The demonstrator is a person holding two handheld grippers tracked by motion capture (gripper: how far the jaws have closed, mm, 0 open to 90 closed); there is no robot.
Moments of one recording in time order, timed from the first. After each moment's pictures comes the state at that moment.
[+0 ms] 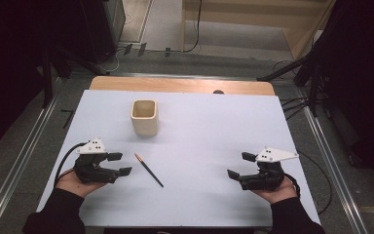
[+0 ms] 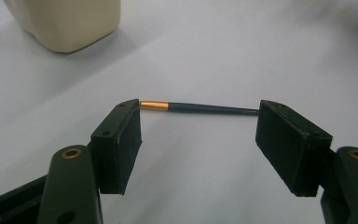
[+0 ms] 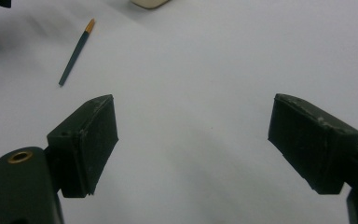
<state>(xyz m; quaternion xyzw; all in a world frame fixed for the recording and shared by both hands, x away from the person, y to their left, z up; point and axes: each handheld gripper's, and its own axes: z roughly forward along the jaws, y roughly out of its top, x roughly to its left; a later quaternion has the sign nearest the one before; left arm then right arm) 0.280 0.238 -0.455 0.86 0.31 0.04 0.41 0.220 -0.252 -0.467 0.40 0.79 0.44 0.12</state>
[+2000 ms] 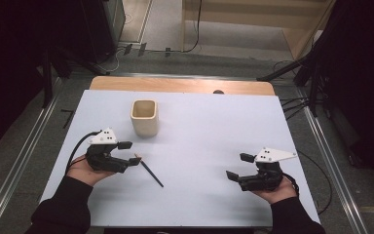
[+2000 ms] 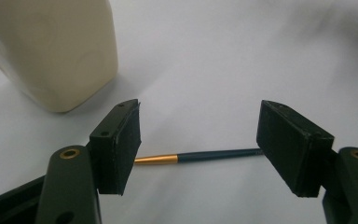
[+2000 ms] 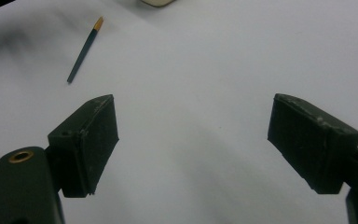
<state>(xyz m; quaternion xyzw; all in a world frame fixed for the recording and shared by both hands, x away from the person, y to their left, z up) 0.308 0.211 -0.449 0.86 0.27 0.06 0.42 0.221 -0.251 -0.469 0.39 0.79 0.45 0.11</state>
